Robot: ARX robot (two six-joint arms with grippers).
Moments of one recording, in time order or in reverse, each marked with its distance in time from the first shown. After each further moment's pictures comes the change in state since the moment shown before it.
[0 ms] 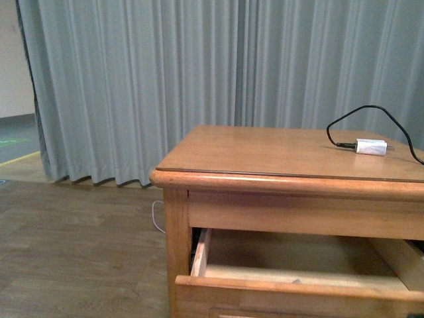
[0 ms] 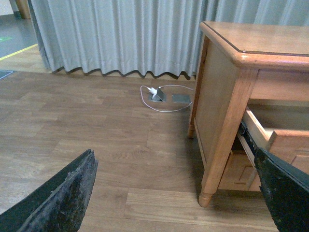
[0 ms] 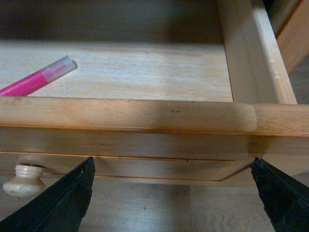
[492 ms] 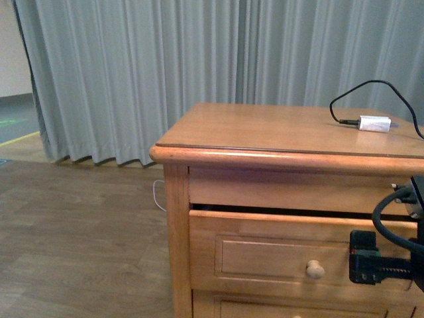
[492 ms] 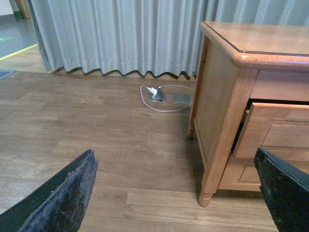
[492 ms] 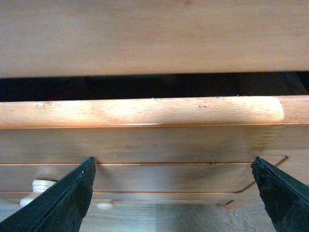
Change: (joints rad) left arm 0.000 0.000 0.000 0.000 0.000 0.000; right arm 0.016 0.323 0.293 0.155 0.041 0.053
